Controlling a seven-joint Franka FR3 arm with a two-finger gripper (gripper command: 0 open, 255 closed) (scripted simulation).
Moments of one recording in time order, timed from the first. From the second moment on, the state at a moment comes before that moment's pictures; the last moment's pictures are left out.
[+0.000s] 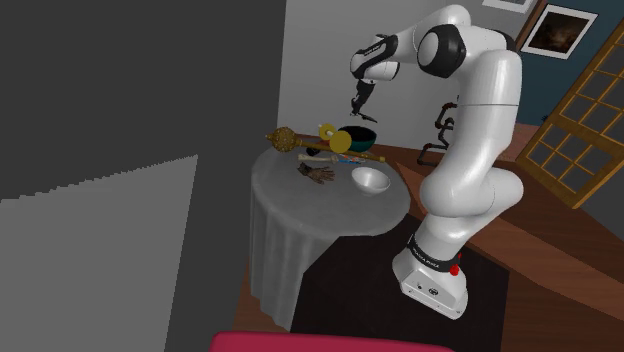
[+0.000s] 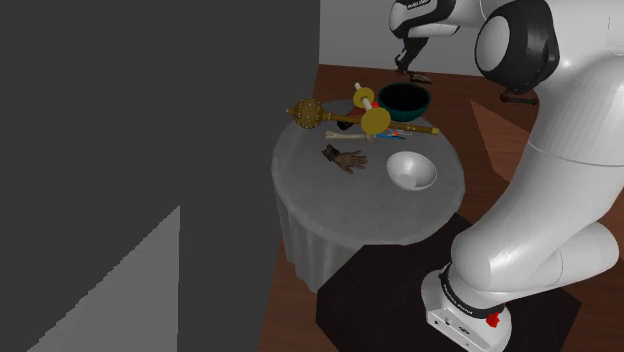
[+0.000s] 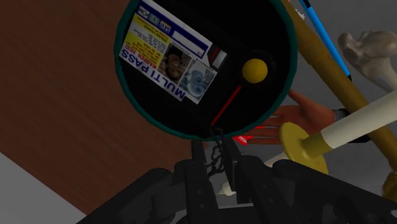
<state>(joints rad) -0.59 0.42 -0.11 -1.69 0.04 2.34 -0.73</state>
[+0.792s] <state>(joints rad) -0.60 0.50 -0.10 -1.73 0.05 2.47 -0.74</state>
